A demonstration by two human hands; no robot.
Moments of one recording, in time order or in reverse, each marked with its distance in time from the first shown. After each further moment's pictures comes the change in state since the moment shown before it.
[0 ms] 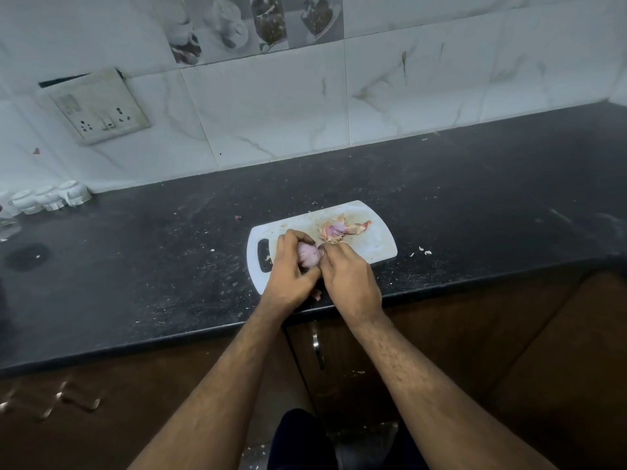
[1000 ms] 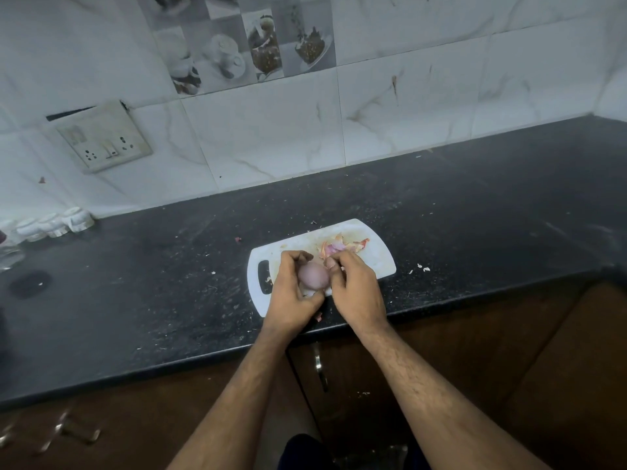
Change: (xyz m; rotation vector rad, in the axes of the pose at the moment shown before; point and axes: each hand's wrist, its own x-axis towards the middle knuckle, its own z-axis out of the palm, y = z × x) left_hand -0.001 0.003 0.004 -0.011 0.056 0.050; right_hand 0.013 0.012 -0.004 0.295 0.046 0.147
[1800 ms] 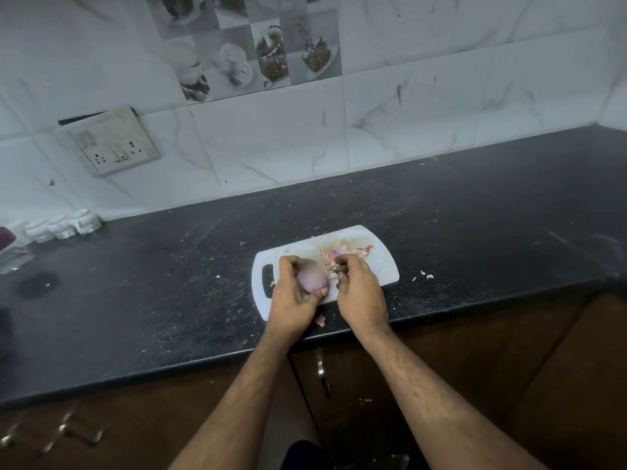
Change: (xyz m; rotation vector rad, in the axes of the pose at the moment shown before) left_hand -0.001 0.003 -0.002 -0.039 0.002 -0.135; right_hand 0.004 0.001 0.002 -0.122 -0.030 0.080
